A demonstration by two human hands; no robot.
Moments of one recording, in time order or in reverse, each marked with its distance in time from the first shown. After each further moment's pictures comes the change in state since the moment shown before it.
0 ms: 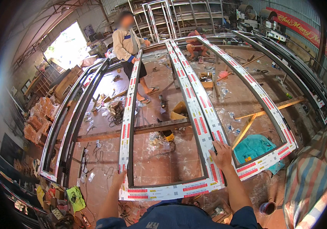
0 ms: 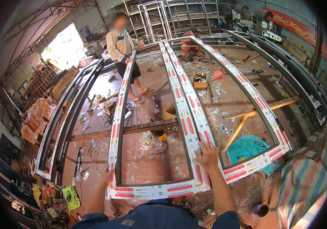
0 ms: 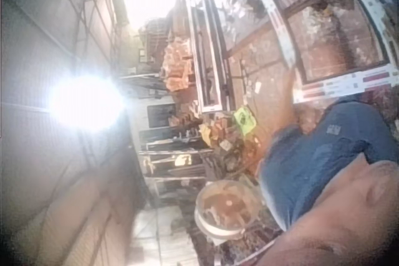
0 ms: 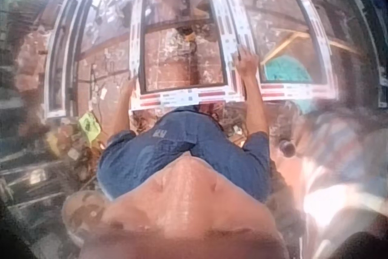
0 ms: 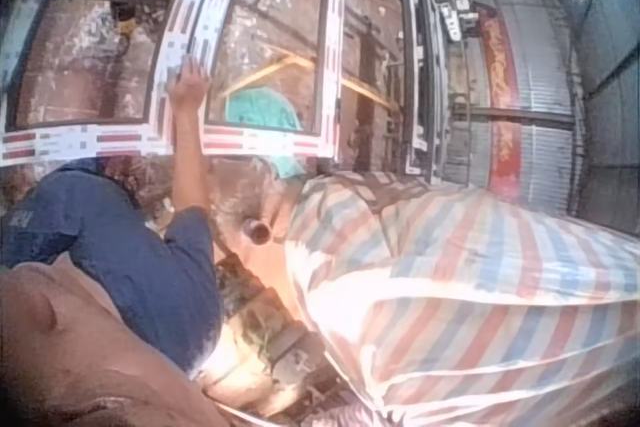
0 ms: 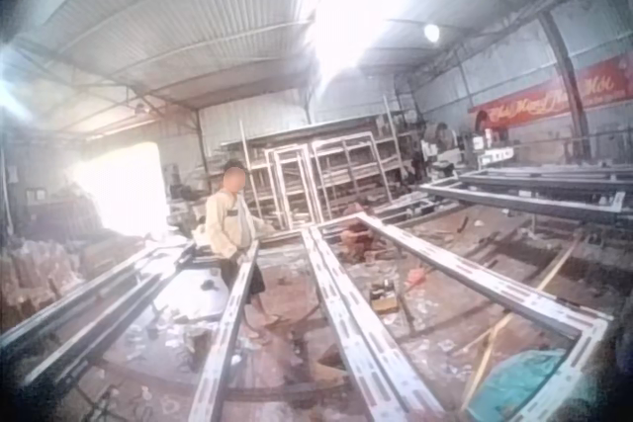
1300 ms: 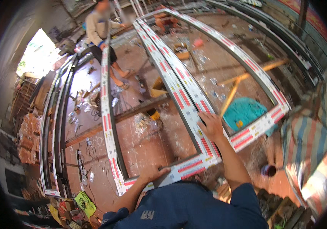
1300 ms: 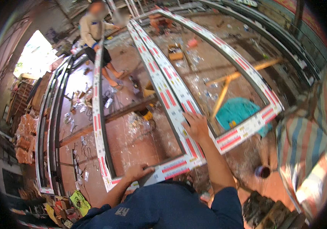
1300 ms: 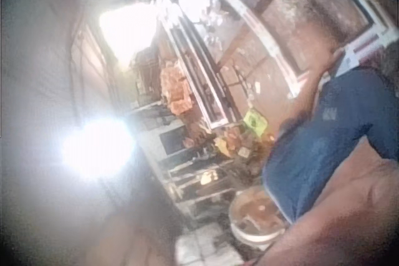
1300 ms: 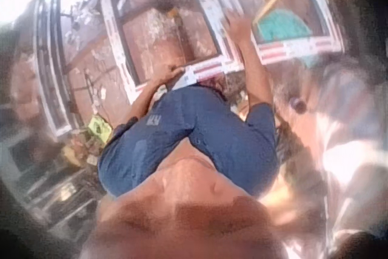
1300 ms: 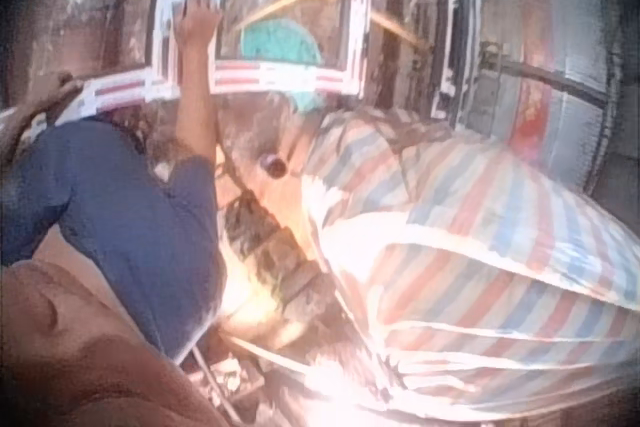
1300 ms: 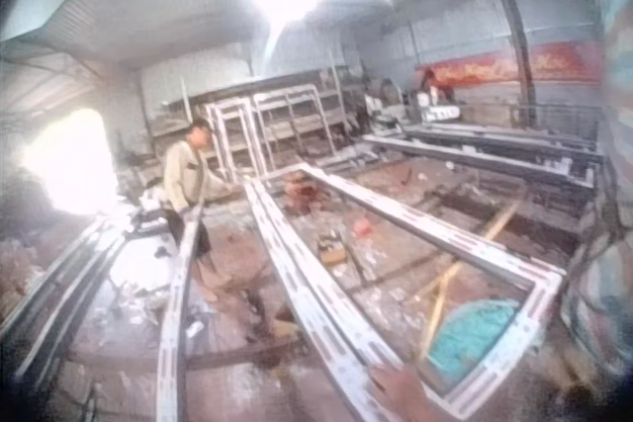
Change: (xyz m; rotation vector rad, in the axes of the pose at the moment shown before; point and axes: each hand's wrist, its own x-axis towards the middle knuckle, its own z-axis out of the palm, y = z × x) left_hand -0.115 0.135 0.131 0.717 -0.861 0.499; right_hand -0.002 0.009 0.012 0.000 -0.047 0.068
